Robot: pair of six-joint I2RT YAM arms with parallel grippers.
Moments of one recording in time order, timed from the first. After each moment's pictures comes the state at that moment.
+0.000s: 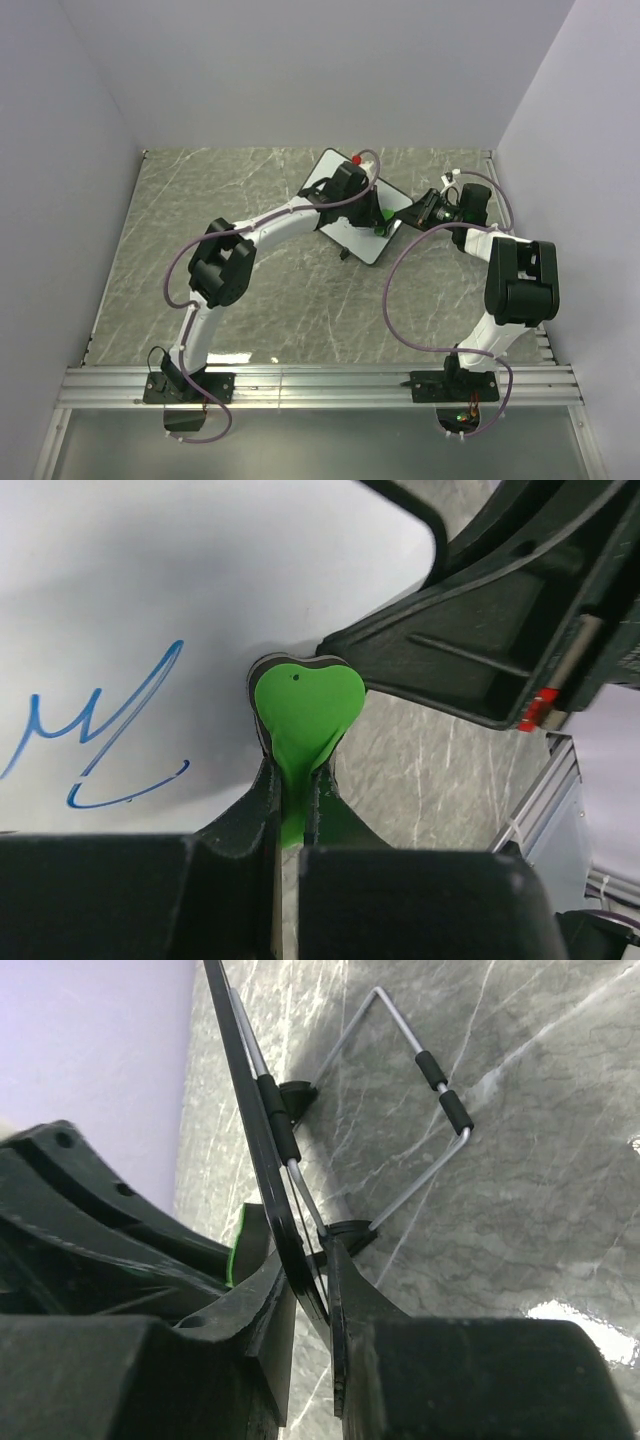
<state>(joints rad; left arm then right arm) -0.76 2.17 1.82 -0.26 0.28 -0.63 -0.12 1.72 0.86 0.32 -0.88 0.64</state>
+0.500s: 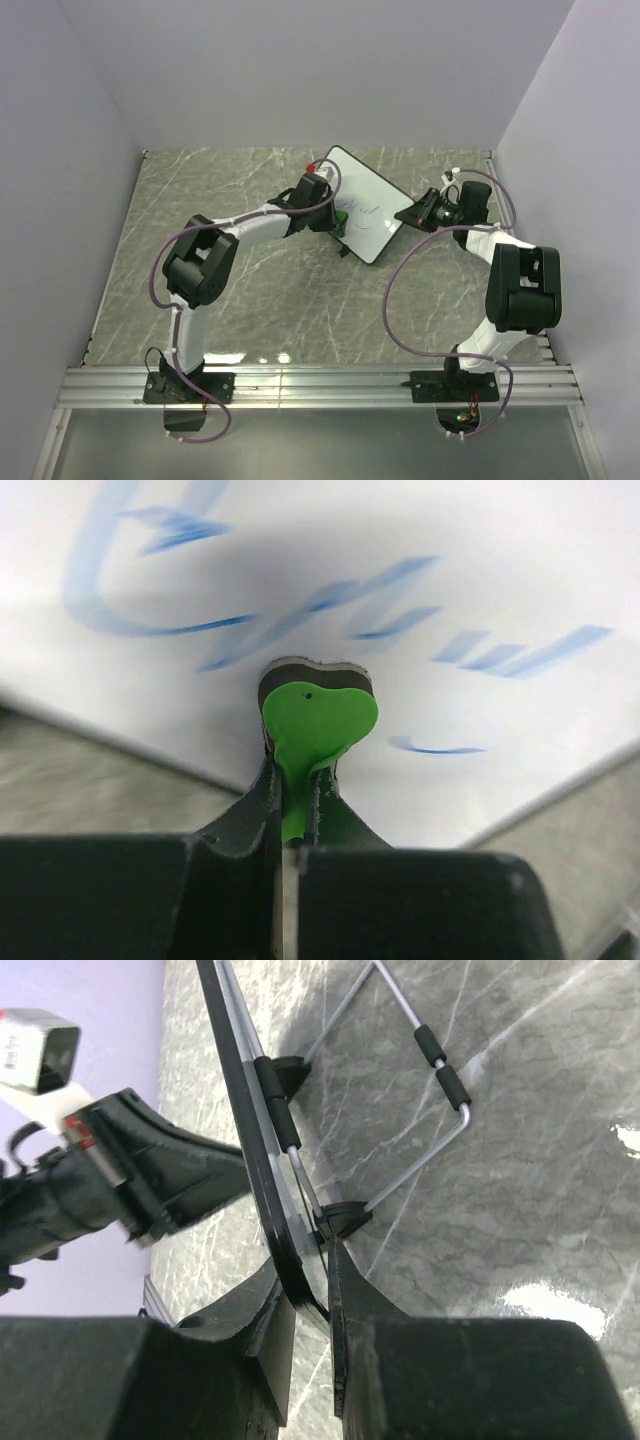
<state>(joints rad) -0.64 2.06 1.48 -0.12 0.13 -0.61 -0.11 1.67 0.89 0.18 -0.83 0.58</state>
